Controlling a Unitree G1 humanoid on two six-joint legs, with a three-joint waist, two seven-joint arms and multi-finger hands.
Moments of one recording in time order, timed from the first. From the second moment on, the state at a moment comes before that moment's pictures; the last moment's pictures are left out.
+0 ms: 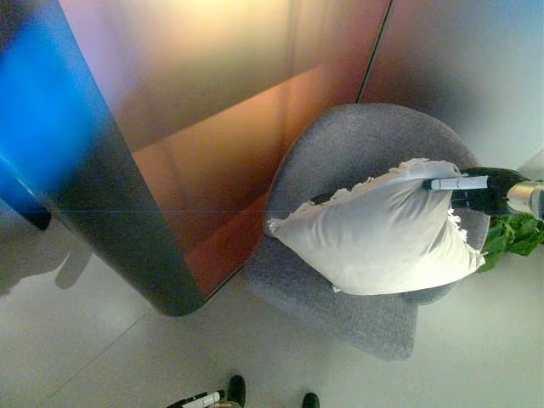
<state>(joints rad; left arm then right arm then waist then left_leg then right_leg) 0.04 0.30 -0.17 1.22 -0.47 0.10 -0.23 -0.99 -1.07 0.45 1.03 0.55 0.47 0.62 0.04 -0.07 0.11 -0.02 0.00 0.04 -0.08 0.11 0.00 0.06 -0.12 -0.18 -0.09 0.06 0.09</state>
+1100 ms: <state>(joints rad) 0.04 0.30 -0.17 1.22 -0.46 0.07 -0.23 -1.12 -1.05 0.43 1.27 0.50 0.54 0.47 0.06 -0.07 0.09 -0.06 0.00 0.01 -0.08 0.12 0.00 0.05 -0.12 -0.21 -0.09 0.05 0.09</state>
